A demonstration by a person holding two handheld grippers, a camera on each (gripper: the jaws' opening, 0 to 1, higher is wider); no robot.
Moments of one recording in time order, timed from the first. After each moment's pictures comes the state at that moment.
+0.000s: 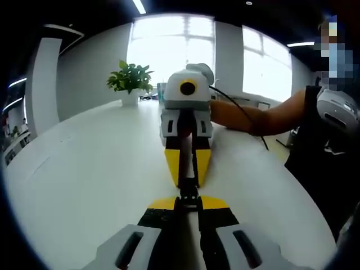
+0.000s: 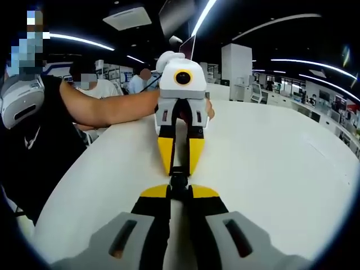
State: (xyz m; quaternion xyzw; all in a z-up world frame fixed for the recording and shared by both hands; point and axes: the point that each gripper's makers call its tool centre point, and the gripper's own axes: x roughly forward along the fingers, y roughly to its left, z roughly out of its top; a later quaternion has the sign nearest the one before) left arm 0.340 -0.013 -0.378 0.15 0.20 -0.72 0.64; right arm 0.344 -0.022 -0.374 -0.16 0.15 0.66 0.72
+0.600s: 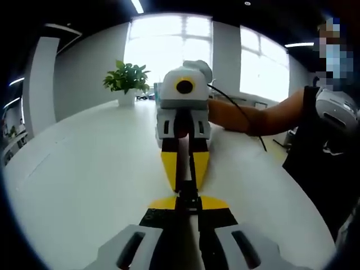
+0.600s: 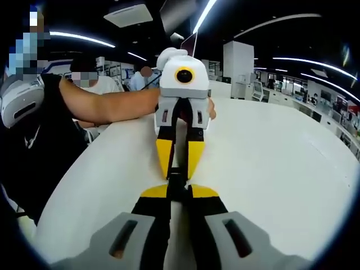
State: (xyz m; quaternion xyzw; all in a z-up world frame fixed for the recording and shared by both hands) left arm 0.334 -0.016 -0.378 0.15 0.20 -0.73 0.64; right arm 0.341 -0.020 -0.374 -0.17 0.16 0.66 0.71
